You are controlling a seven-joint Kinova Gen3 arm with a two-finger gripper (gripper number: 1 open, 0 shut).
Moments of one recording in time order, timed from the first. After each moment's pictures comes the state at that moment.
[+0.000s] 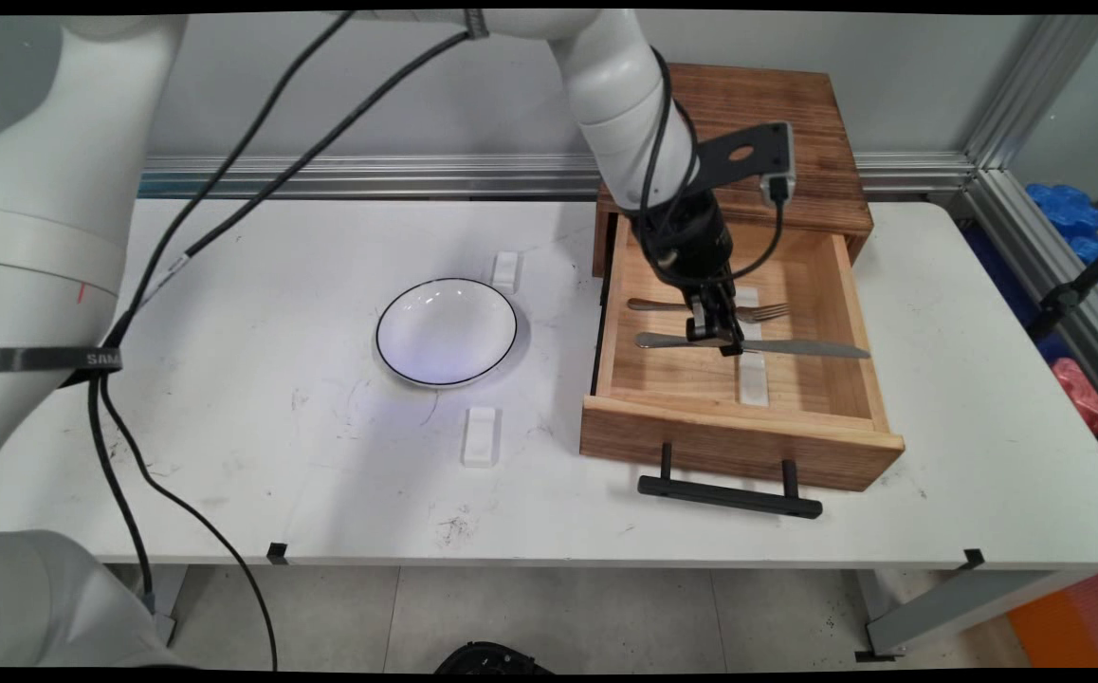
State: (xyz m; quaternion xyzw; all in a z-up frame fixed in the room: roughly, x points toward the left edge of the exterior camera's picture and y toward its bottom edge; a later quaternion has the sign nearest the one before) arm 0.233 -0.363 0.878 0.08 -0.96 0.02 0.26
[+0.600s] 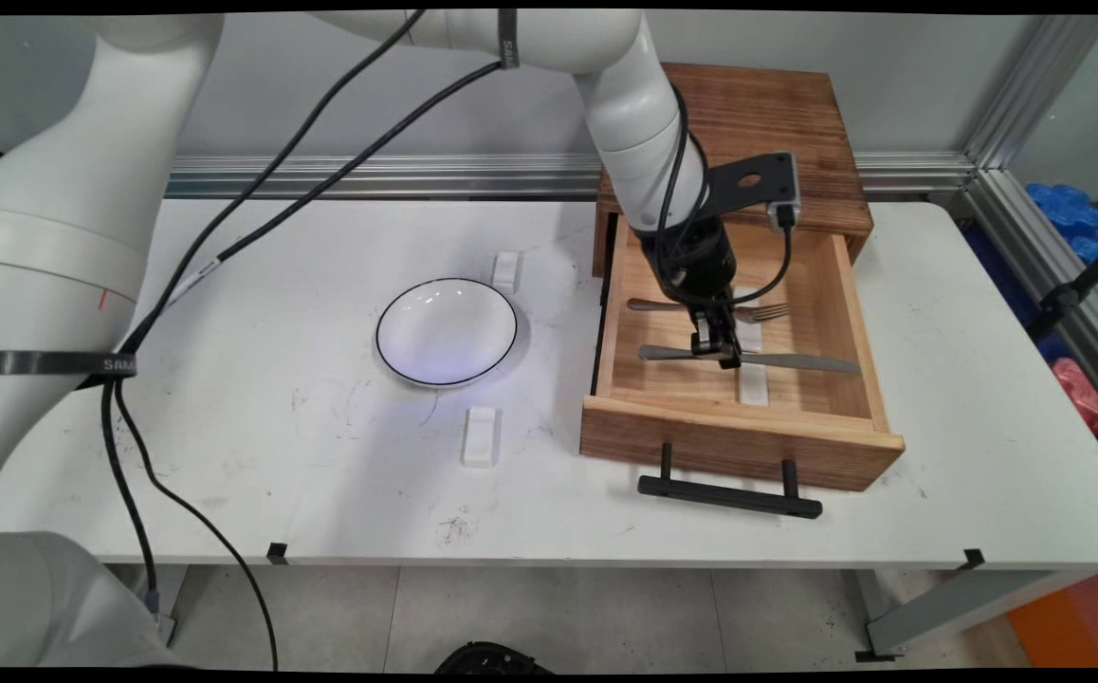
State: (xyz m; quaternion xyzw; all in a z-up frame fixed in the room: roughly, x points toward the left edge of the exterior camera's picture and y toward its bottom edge) arm 0.221 -0.377 0.850 0.09 -0.97 0.01 0.24
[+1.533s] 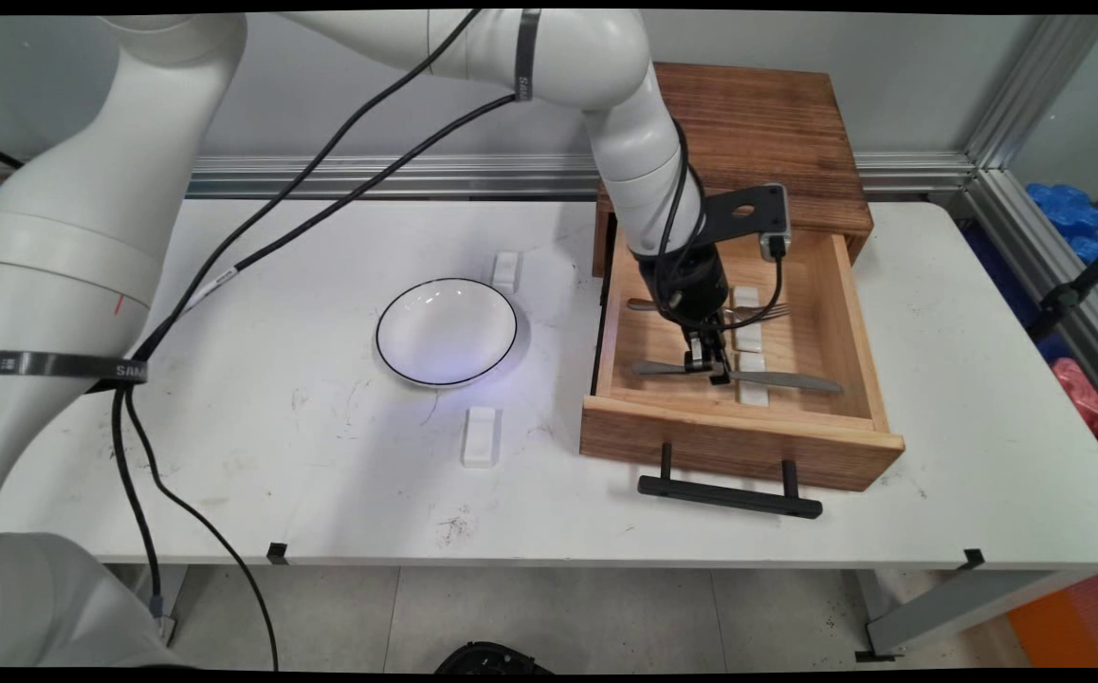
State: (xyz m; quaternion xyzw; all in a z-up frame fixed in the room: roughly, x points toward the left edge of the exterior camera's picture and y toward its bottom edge) arm 0.218 -0.385 0.819 0.10 -0.97 0.01 0.23
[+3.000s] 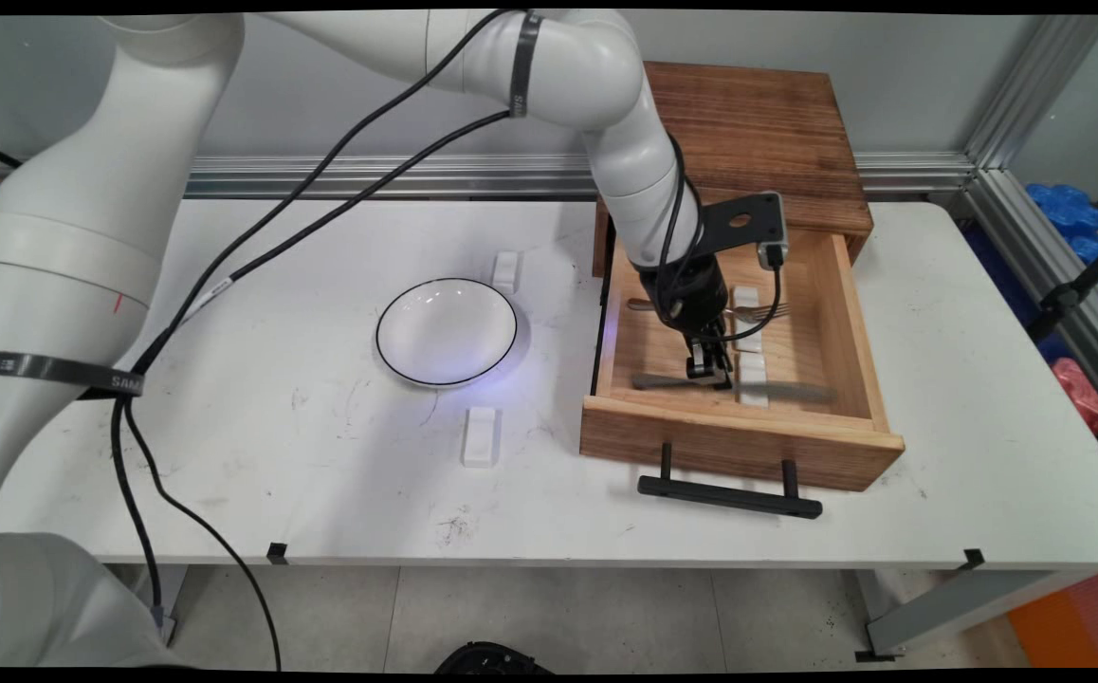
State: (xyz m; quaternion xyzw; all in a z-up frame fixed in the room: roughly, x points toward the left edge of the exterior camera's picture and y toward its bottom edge) arm 0.218 -0.383 0.806 0.11 -0.96 0.02 0.24
